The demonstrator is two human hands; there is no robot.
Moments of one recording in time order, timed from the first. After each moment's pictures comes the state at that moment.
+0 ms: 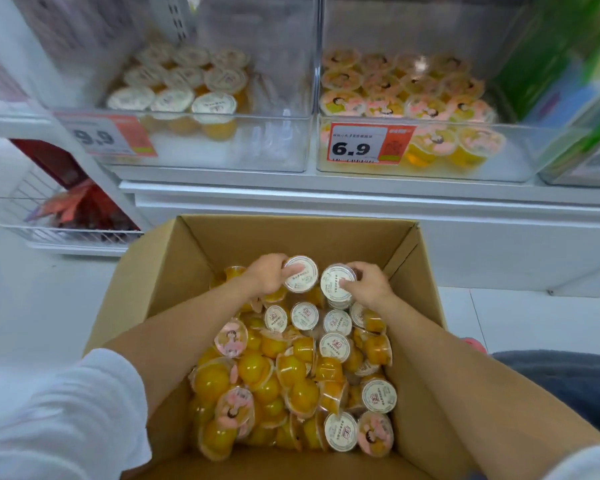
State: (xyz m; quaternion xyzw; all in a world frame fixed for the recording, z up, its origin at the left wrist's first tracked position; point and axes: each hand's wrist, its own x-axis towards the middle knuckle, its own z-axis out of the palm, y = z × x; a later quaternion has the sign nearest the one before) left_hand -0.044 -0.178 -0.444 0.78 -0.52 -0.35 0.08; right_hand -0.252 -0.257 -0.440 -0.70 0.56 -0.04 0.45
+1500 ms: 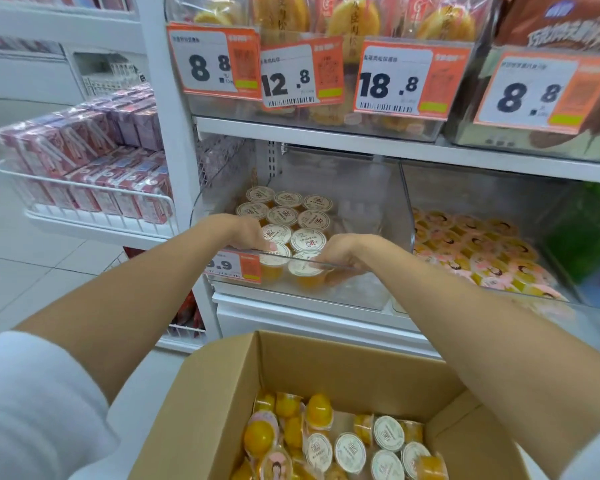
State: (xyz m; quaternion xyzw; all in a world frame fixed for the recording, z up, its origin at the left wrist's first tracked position) left_hand 0.177 -0.208 -0.186 0.84 -0.48 -0.26 -0.01; right_hand -0.002 -0.307 -0.200 -0.73 0.46 0.07 0.51
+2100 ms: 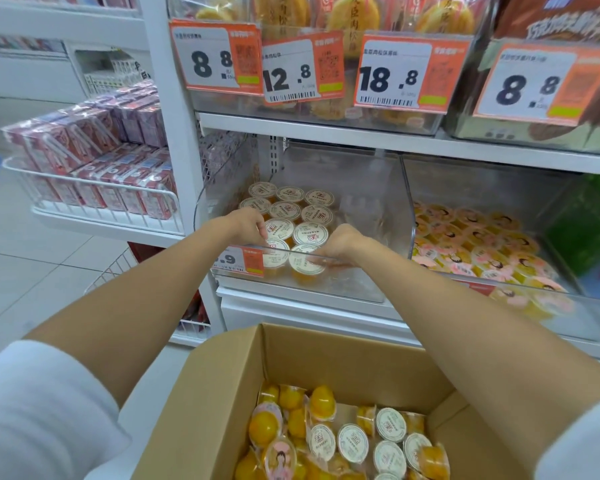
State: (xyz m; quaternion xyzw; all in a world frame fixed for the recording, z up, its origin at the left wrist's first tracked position) left_hand 0.172 -0.201 -0.193 0.85 -0.46 -0.20 0.13; right_hand -0.002 -0.304 -0.197 -0.79 0.48 0.01 0.37
